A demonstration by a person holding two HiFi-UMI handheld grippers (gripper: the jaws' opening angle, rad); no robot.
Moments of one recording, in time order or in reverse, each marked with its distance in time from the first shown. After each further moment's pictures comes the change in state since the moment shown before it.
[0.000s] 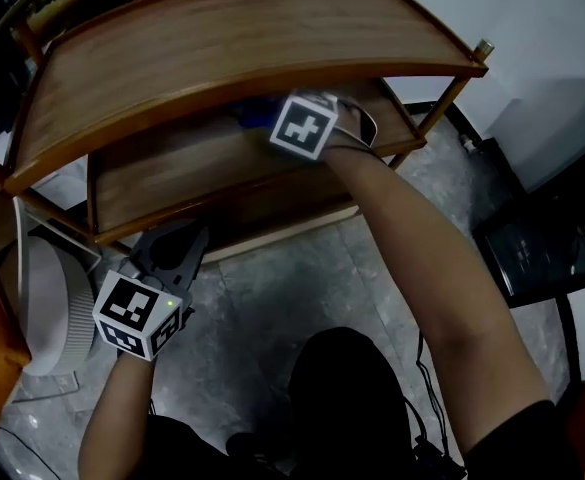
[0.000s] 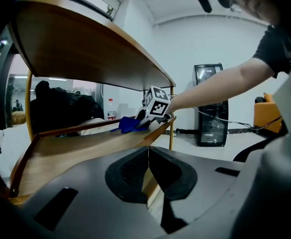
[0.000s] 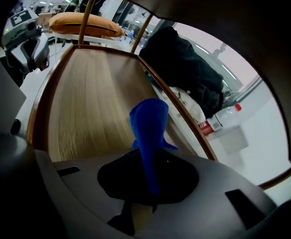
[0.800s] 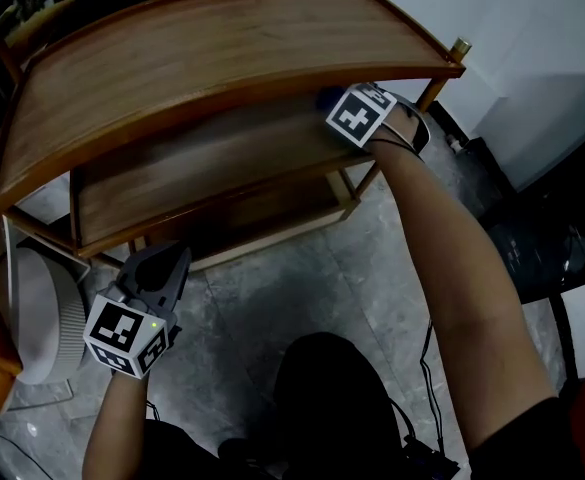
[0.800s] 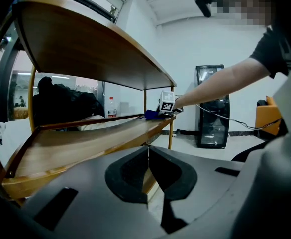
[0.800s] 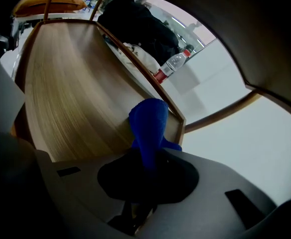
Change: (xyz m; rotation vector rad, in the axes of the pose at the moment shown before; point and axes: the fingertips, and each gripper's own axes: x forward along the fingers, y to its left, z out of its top) left arm -0.001 -0.013 -0.009 -0.036 0.000 0.012; right arm -0.051 -0.100 -0.170 0.164 0.307 -0.273
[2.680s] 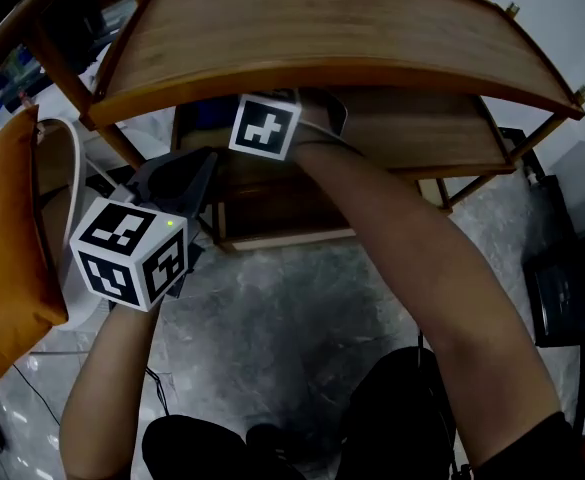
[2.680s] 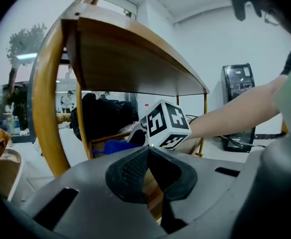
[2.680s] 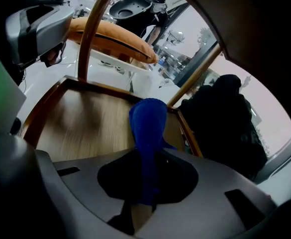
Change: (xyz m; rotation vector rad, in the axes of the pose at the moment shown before) left arm -0.075 0.135 0.040 -0.056 0.021 0.281; right arm -0.093 0.279 0.367 -0.401 -0.600 0.377
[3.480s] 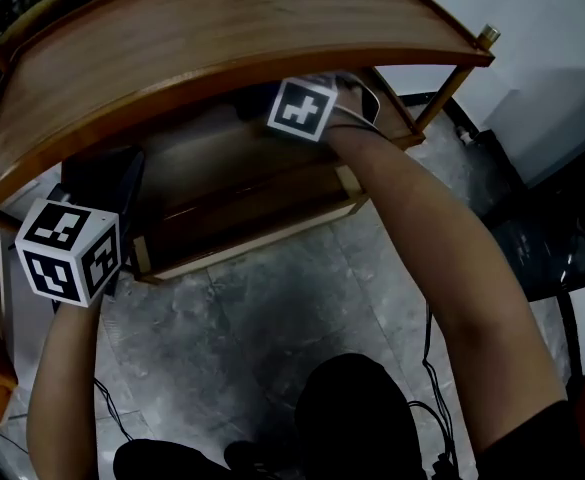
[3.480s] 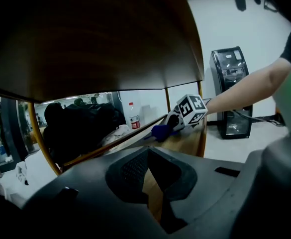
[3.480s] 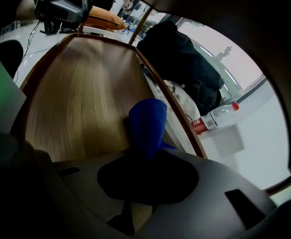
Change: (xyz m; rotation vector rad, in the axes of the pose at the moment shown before) left arm 0.090 -0.052 0.038 0.187 0.047 -0.072; right arm -0.118 -0.072 -0.273 0.182 0.327 -0.141
